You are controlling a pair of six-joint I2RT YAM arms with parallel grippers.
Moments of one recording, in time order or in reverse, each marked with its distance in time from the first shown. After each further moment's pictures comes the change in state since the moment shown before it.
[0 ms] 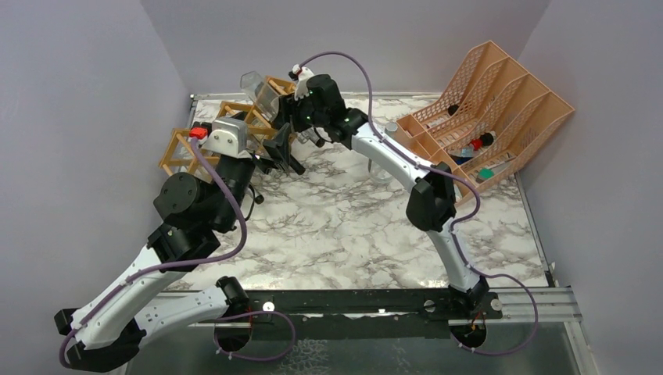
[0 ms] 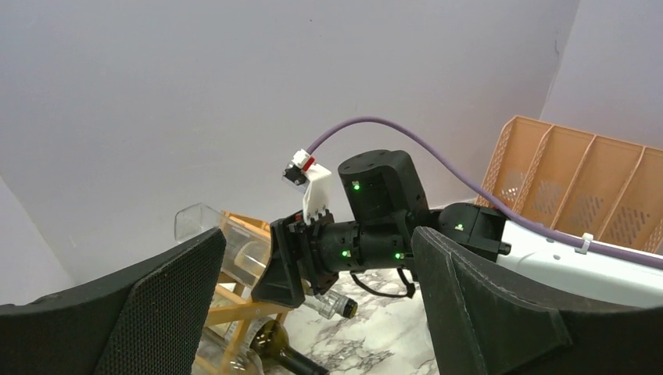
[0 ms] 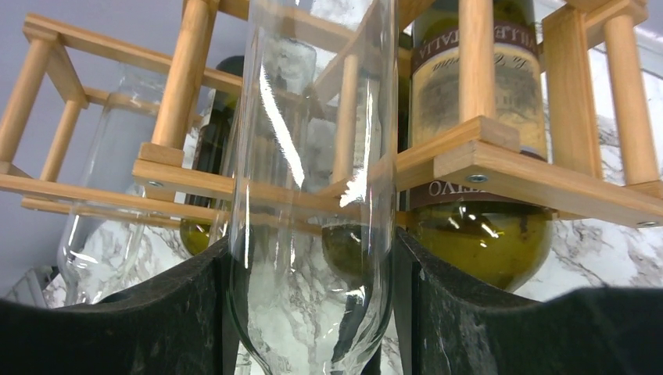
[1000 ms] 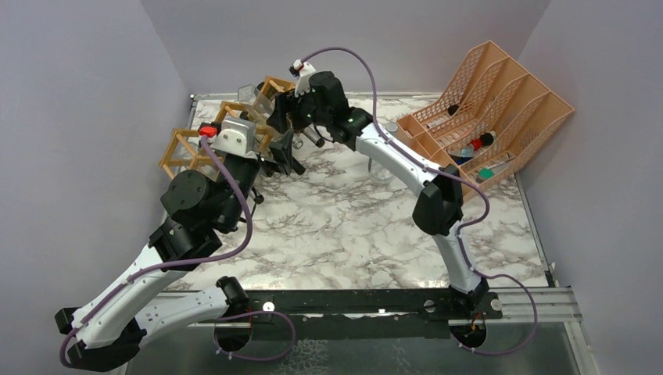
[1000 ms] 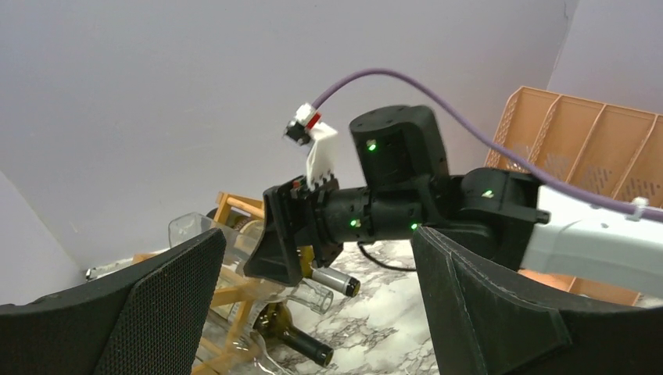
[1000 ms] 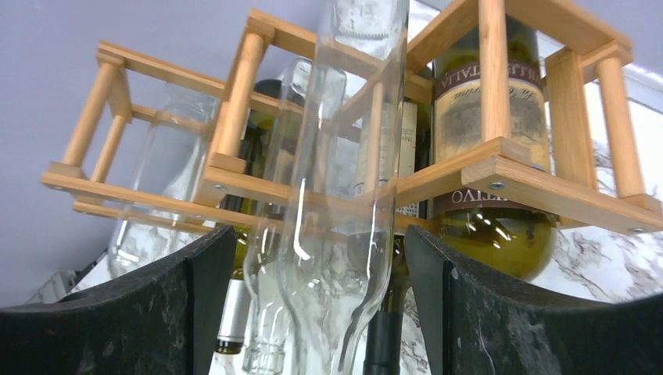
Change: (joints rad) left arm 0.000 0.003 0.000 -0.068 0.000 -0.017; right arm 0.019 -0.044 -0.035 0.031 0.009 0.003
